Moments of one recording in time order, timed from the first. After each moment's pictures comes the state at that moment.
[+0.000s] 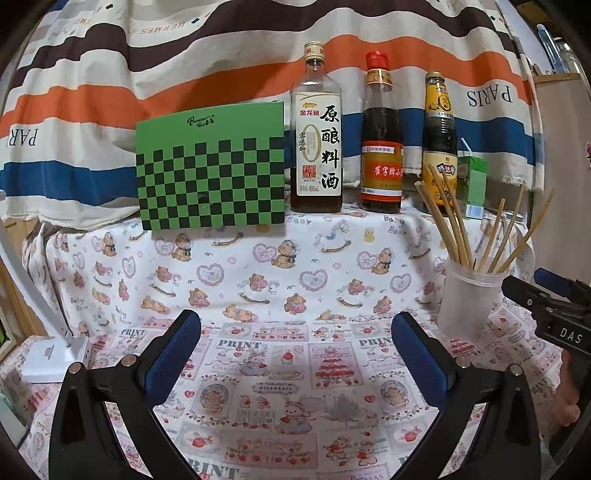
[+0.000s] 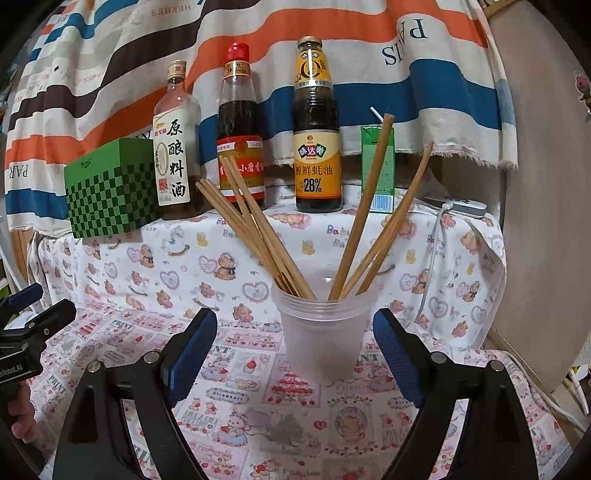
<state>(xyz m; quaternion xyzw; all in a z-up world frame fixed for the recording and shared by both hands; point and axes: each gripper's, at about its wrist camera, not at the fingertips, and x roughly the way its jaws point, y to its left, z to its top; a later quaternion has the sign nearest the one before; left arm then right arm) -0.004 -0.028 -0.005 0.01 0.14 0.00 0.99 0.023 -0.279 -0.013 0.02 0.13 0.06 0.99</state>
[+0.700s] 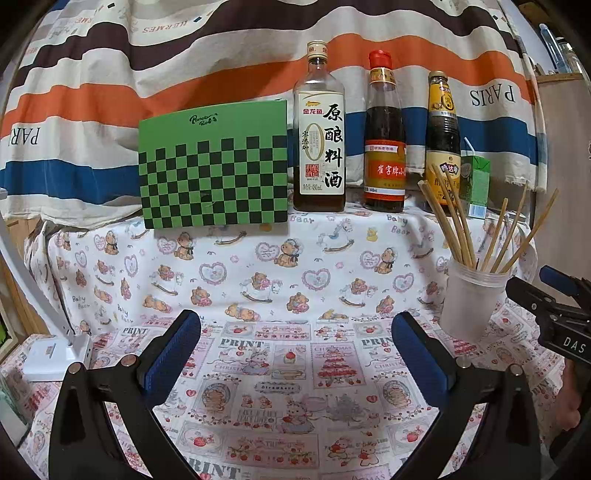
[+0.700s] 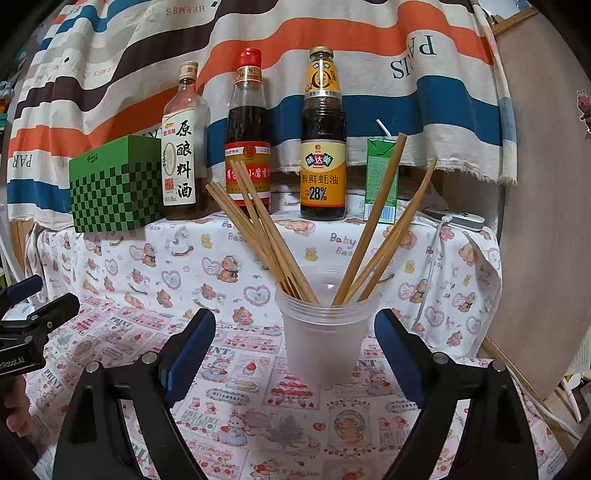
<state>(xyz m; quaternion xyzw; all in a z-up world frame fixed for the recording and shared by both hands) -0.003 -0.026 -0.005 0.01 0.14 0.00 0.99 0.016 -0.272 -0.012 0.00 0.12 0.06 0.99</state>
